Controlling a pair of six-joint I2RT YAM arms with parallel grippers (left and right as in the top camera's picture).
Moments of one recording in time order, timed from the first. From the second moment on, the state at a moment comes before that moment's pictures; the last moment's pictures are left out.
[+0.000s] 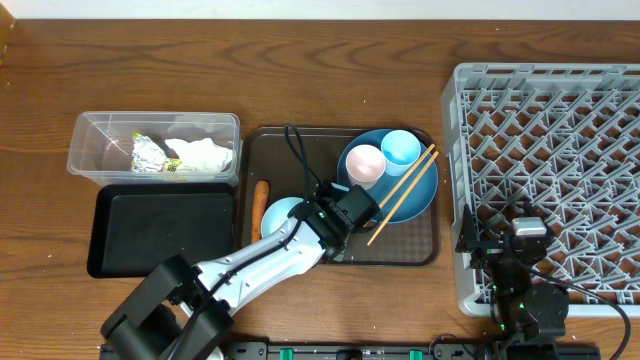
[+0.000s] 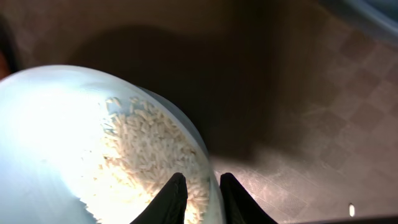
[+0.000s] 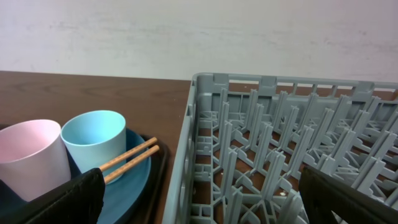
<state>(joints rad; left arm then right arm) -0.85 1.64 0.91 -0.68 -0.26 -0.55 0.06 0.02 0.01 -0.07 -0.01 -0.01</state>
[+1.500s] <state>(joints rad) -0.84 1.64 0.92 -0.68 -0.34 -0.56 0.06 0.02 0.01 -0.07 -0.01 -0.01</state>
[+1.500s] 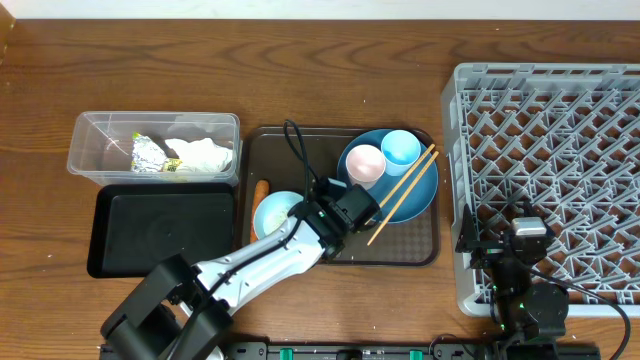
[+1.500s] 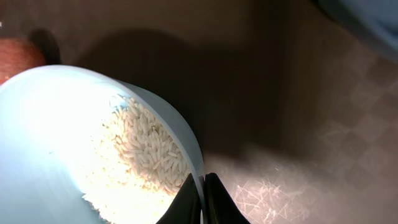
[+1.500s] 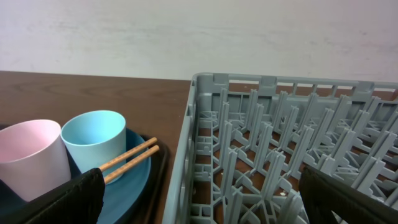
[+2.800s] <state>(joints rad) -0.49 1.44 0.93 -0.55 -0.35 -0.45 0.06 0.02 0.01 -0.07 -0.01 -0.01</state>
